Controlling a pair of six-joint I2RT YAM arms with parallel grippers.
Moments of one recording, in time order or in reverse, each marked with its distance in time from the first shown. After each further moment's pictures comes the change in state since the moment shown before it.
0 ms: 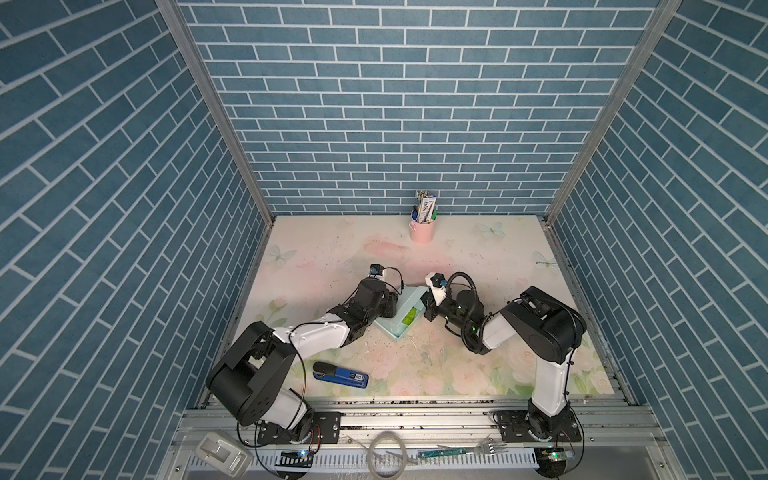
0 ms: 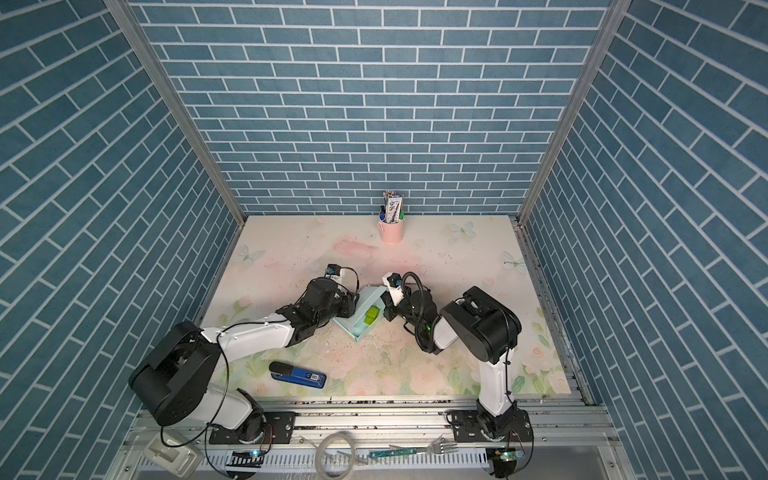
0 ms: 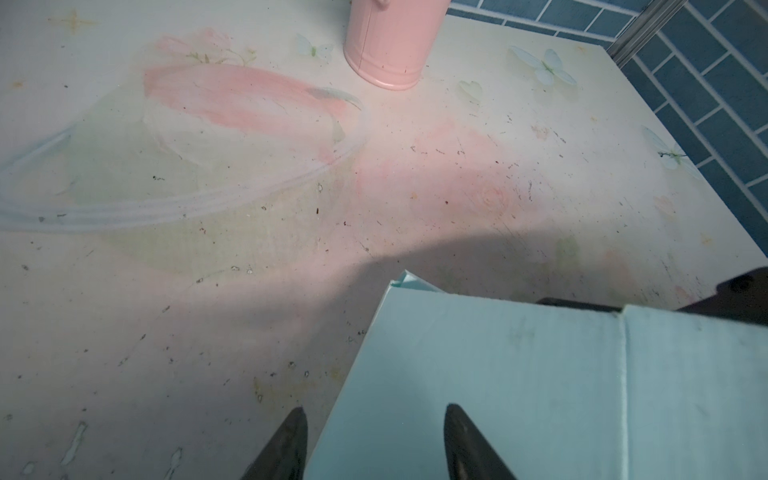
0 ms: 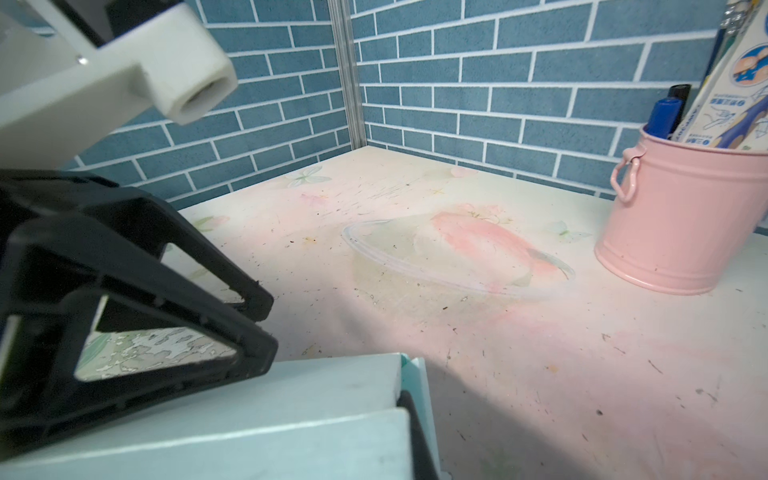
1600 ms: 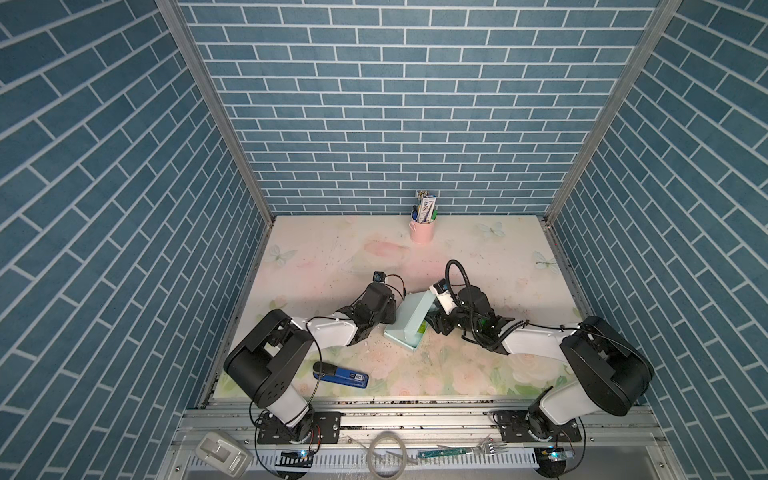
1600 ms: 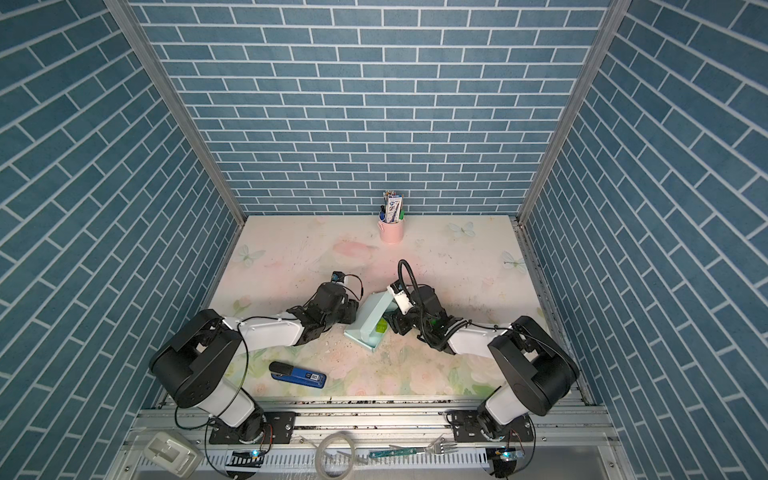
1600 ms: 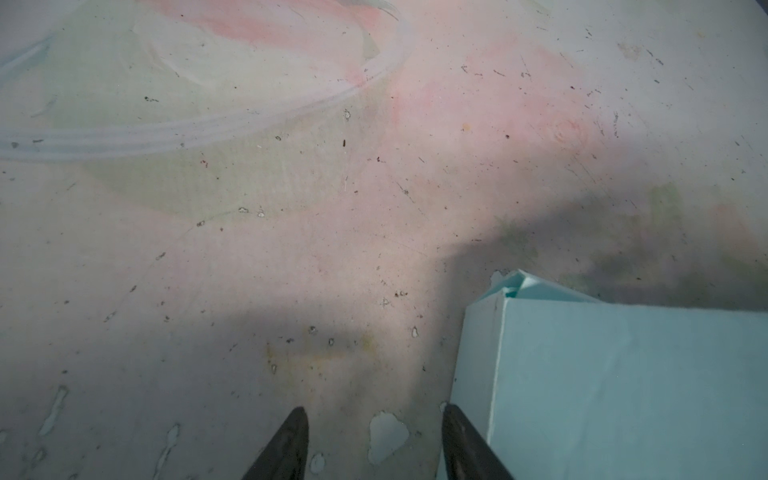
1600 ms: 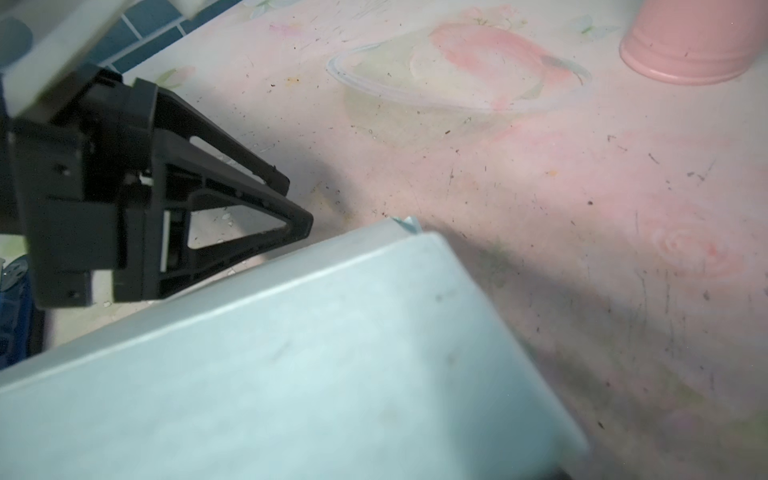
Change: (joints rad) left arm -0.019 0.114 0.017 -0.027 -0.061 0.003; right arm 0.005 -0.438 -0.053 -0.846 0.033 0.010
